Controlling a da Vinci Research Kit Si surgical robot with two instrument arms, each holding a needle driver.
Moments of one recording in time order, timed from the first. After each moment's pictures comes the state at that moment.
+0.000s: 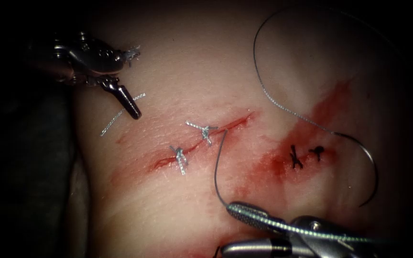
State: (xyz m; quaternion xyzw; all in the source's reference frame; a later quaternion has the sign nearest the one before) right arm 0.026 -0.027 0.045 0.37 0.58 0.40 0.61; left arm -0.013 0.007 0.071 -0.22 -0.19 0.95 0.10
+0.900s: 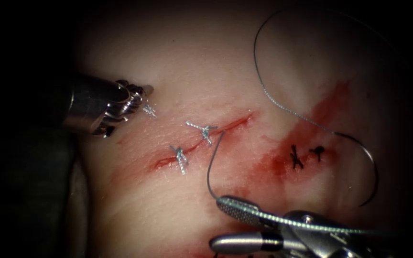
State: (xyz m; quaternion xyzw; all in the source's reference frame) right arm 0.027 -0.026 0.044 0.35 0.57 0.44 0.59; left arm -0.017 0.003 0.077 0.07 -0.14 0.95 -0.27
